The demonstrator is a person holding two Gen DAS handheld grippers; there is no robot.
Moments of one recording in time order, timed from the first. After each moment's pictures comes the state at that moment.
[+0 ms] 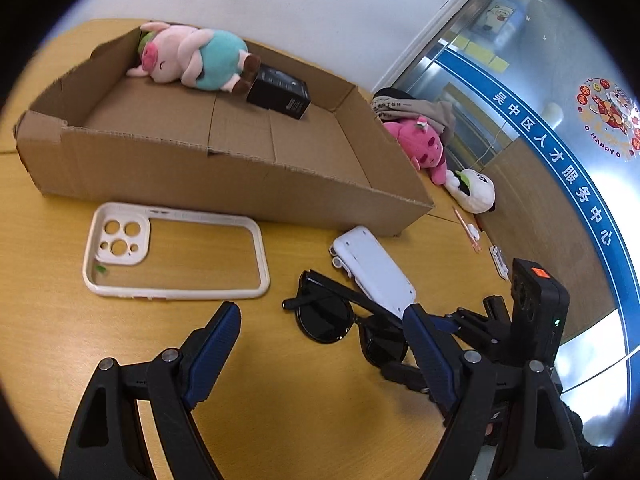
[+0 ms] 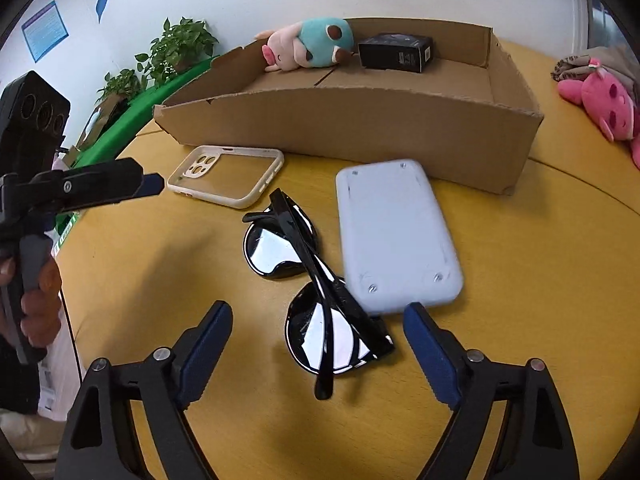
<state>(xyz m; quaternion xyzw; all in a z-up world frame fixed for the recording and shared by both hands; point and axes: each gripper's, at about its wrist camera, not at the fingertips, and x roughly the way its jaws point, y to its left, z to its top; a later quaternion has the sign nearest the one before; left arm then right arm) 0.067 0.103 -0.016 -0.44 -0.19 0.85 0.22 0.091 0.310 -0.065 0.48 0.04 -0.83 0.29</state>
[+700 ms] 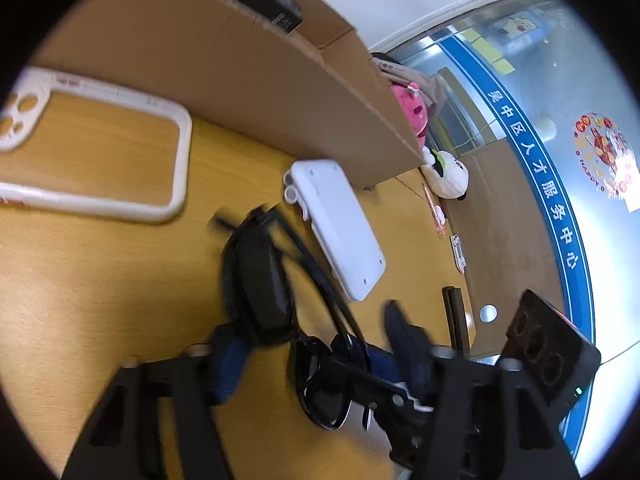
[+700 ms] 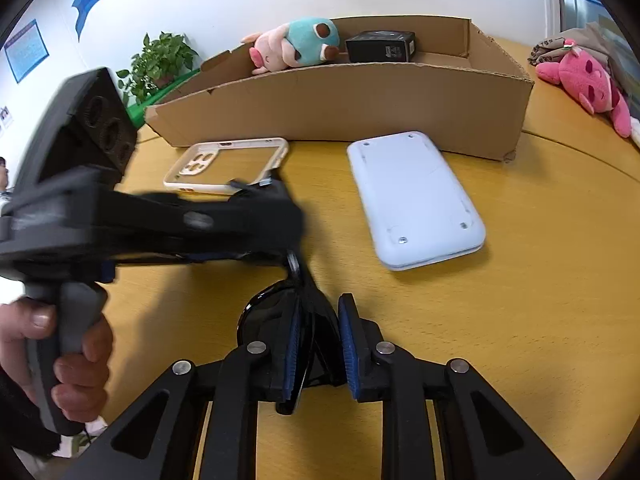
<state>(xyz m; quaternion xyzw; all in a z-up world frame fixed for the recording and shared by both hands) 0.049 0.148 -0.081 -0.50 -0.31 0.76 0.28 0.123 0.300 -0.066 0.46 0.00 -0.85 0.26</state>
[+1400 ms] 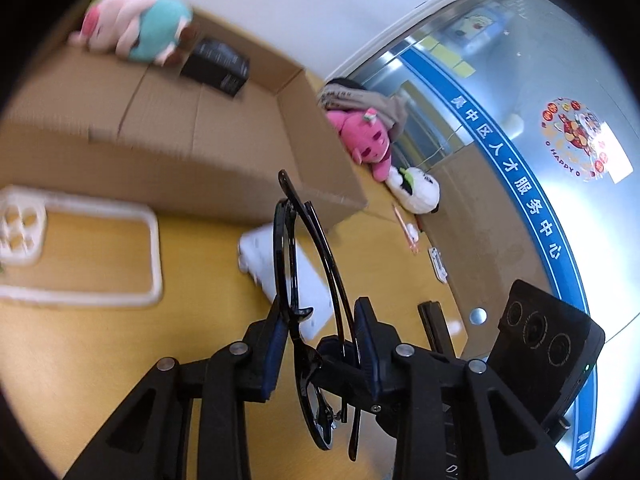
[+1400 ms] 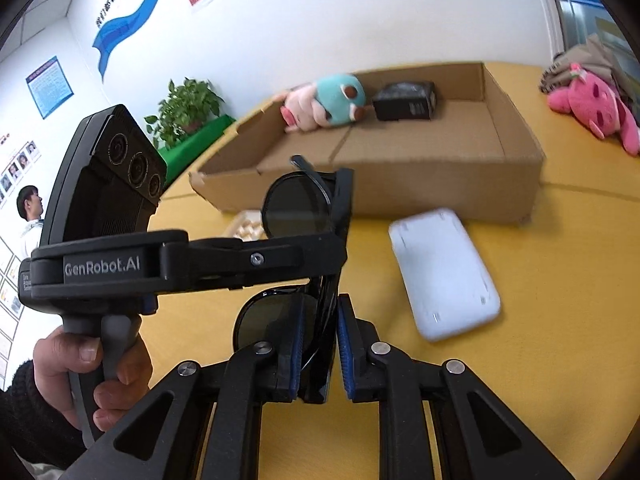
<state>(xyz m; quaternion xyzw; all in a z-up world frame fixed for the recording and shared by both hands) 0.039 0.134 -0.003 -0.43 -0.26 0.81 0.31 0.115 0.289 -0.013 0.40 -0.05 -0.87 0.30</state>
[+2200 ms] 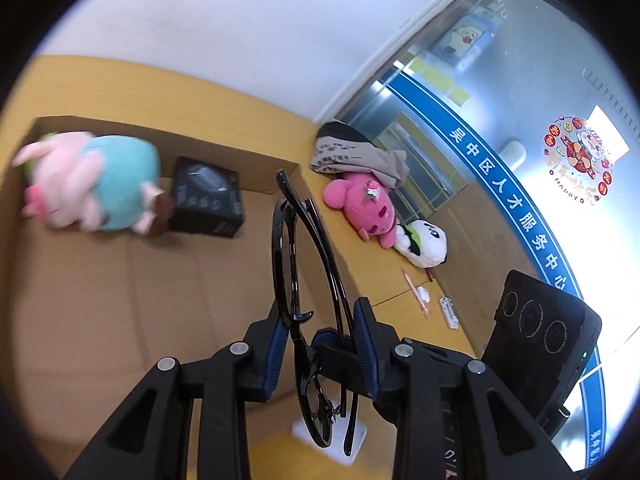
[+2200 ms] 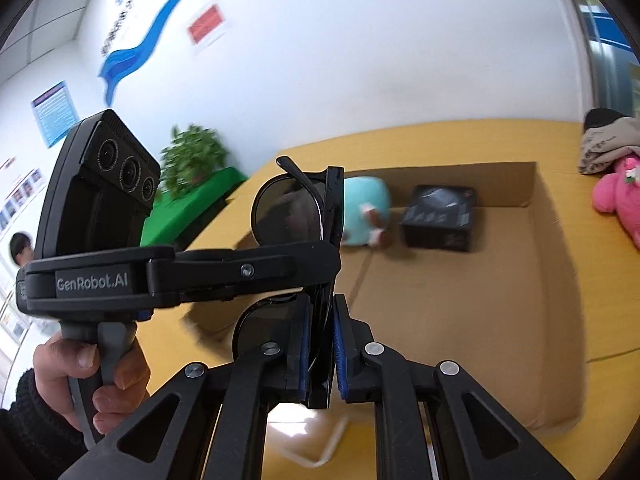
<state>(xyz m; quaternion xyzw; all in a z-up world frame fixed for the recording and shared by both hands) -0.133 0.106 0.068 -0.41 -0.21 0.82 0.34 -0.053 0.246 0.060 0.35 -0.08 -0.89 0.30</state>
